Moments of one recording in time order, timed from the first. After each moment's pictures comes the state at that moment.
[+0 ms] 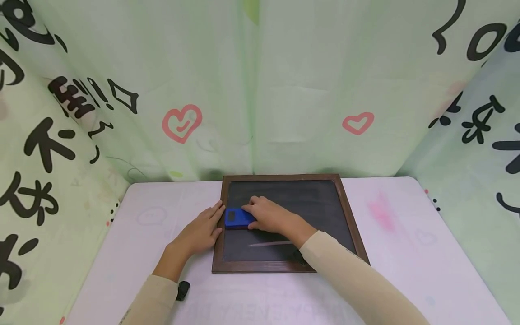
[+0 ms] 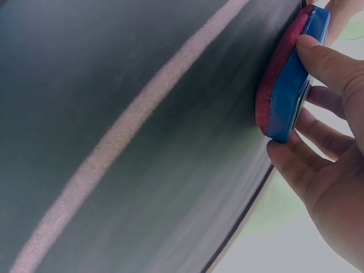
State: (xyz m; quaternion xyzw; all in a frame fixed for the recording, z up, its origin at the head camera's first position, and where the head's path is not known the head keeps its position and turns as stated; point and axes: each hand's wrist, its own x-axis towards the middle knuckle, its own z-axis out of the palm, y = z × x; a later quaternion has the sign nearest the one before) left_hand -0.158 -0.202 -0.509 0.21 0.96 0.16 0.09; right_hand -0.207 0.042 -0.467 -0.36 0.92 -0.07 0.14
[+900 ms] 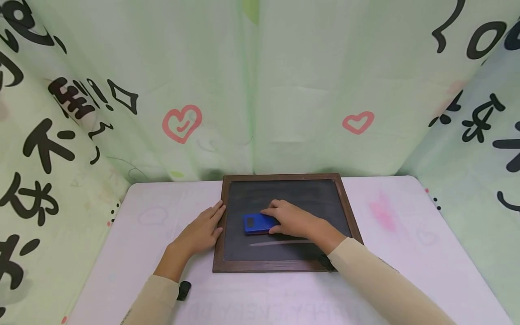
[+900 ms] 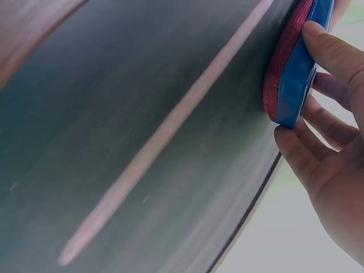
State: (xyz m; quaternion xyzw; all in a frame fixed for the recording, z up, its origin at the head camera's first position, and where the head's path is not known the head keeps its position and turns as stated) left_hand -0.157 -0.201 -0.507 0.22 0.96 0.16 0.08; right_hand -0.196 0.103 -0.471 -0.37 0.91 -0.11 0.14
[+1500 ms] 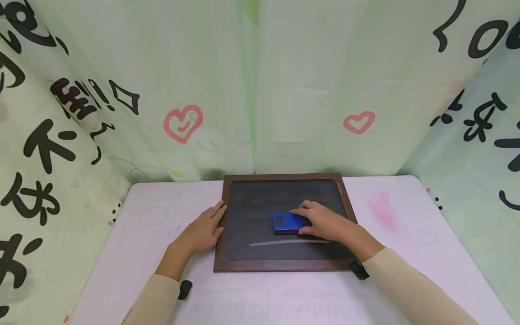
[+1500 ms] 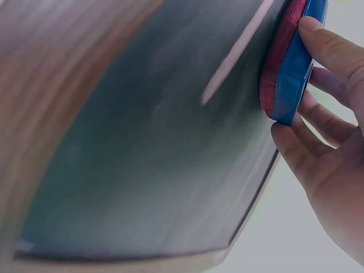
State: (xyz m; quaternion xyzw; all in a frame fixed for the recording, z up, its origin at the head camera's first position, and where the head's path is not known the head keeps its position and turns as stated) left_hand -0.157 -0.201 -0.504 0.21 0.96 0.16 0.09; right_hand -0.186 0.177 -0.472 -0.32 0.93 -0.13 0.12
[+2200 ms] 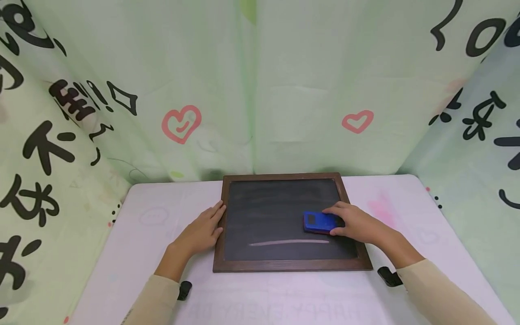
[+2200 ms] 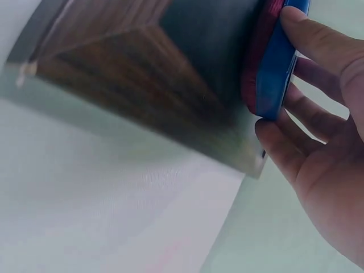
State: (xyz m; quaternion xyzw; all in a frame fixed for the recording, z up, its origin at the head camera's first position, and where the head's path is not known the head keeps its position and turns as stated) left_hand -0.156 -0.200 -0.505 0.21 0.96 0.16 0.09; right_hand -0.176 0.254 -0.468 -0.27 0.94 -0.17 0.11
